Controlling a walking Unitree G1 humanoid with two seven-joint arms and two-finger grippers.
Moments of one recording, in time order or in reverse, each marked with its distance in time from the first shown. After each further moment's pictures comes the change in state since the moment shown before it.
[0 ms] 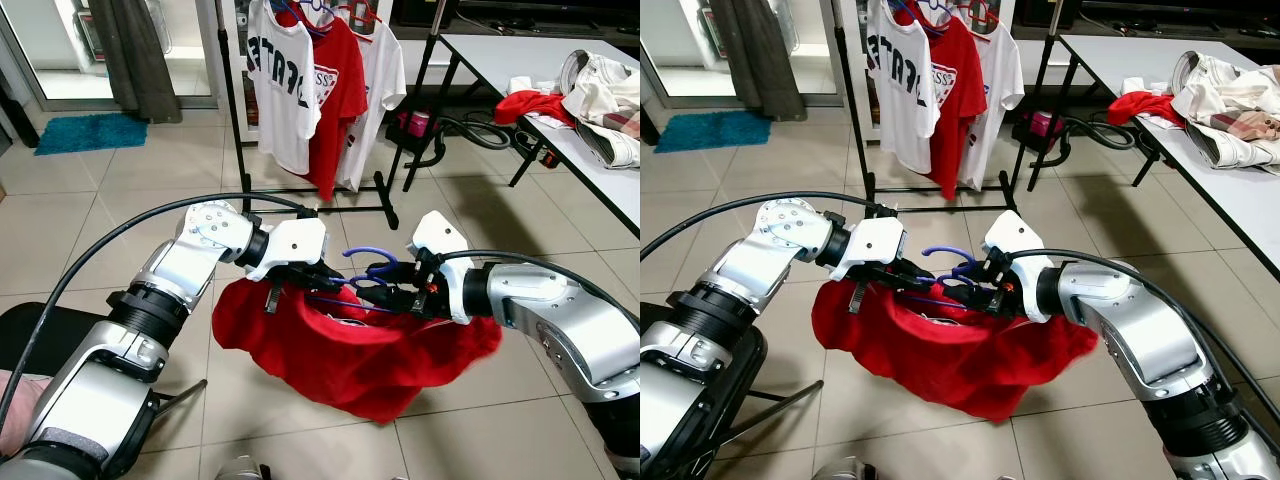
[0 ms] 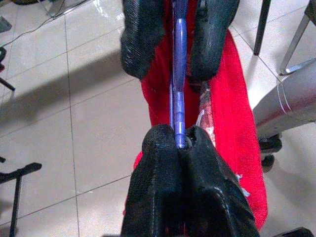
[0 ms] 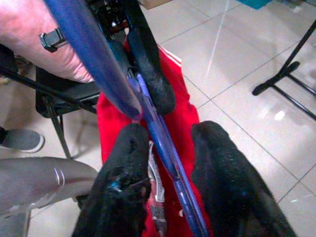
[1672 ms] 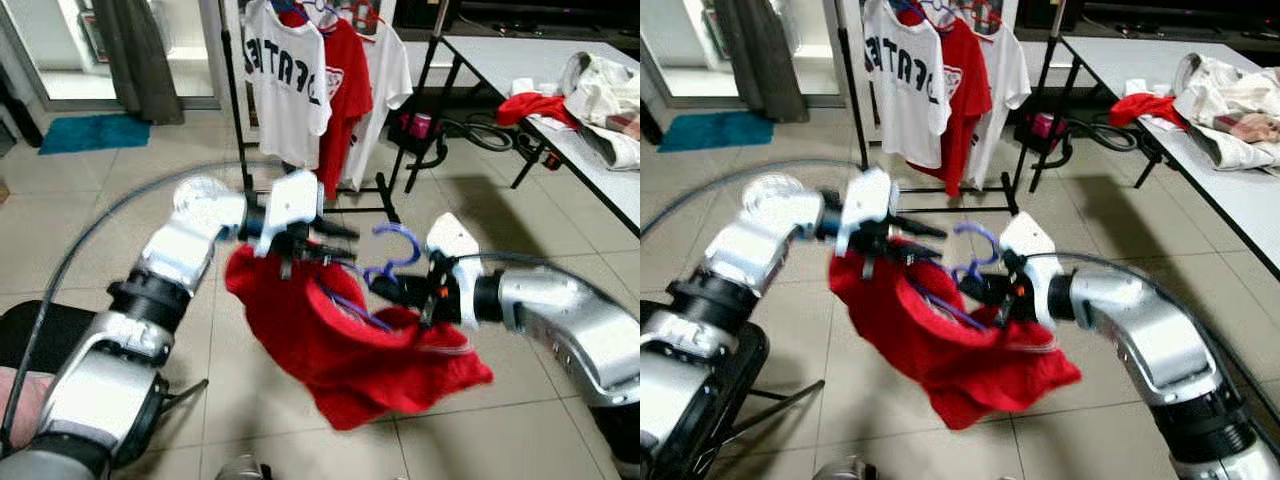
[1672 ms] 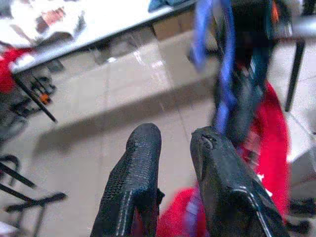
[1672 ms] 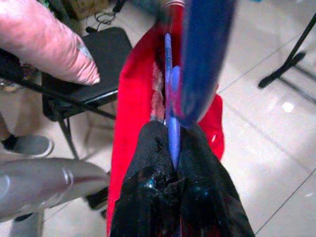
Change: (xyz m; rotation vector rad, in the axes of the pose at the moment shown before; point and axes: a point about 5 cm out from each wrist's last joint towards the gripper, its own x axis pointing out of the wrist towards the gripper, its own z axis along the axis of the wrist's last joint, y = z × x) left arm -0.020 0.023 0.026 -0.020 -0.217 0.160; right arm -0.007 -0.001 -0.015 0.081 0.009 0.003
